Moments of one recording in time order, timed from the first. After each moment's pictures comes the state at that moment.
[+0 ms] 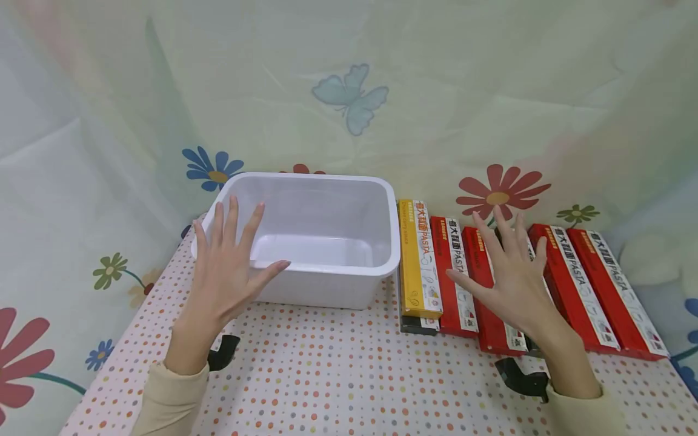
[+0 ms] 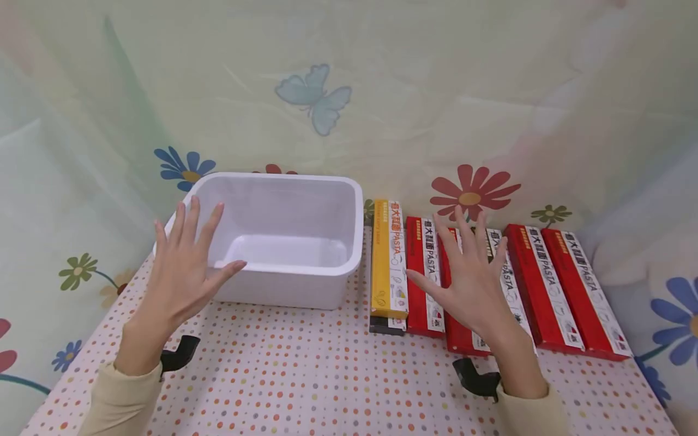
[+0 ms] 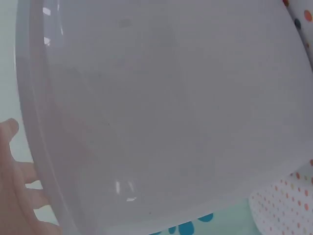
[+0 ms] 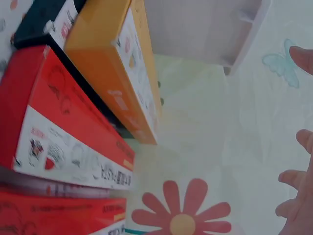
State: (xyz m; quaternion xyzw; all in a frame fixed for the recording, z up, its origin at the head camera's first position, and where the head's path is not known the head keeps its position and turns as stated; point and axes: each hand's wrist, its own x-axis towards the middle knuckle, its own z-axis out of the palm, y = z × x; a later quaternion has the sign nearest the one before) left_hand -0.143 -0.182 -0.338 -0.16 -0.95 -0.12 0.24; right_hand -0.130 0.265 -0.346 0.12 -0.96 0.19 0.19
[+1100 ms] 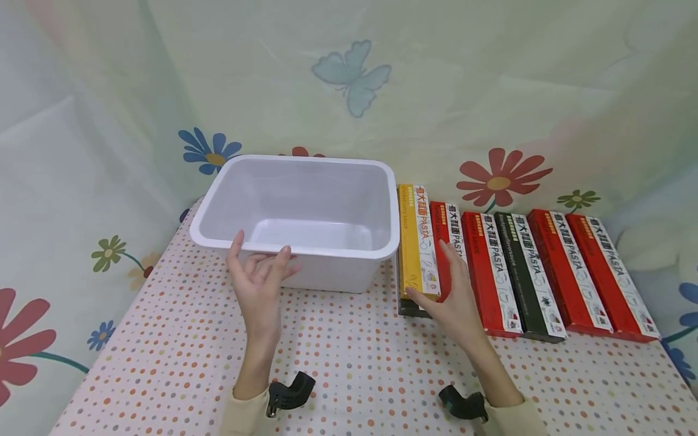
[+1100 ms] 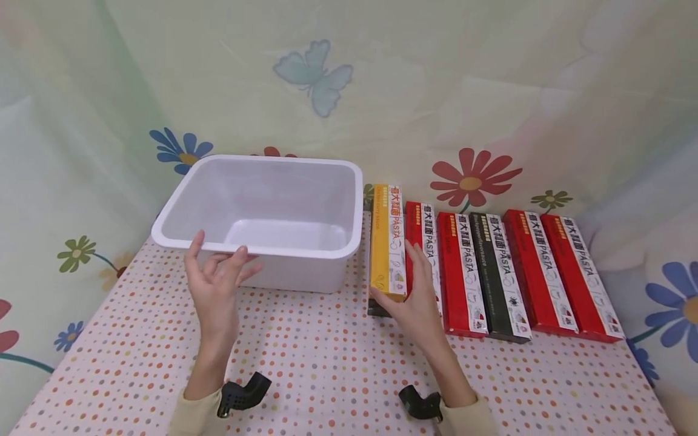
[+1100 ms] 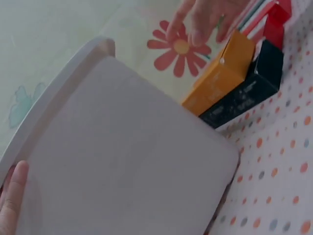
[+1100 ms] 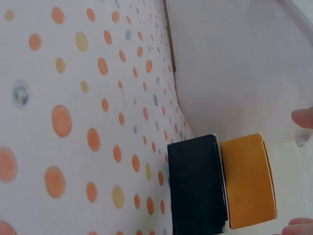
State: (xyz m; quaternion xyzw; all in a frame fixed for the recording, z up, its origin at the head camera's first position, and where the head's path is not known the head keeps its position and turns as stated) left_hand -0.097 -0.099 -0.380 0.01 -0.56 -0.79 0.24; right_hand -0.106 0.197 -0.419 0.05 -0.87 0.48 0.12
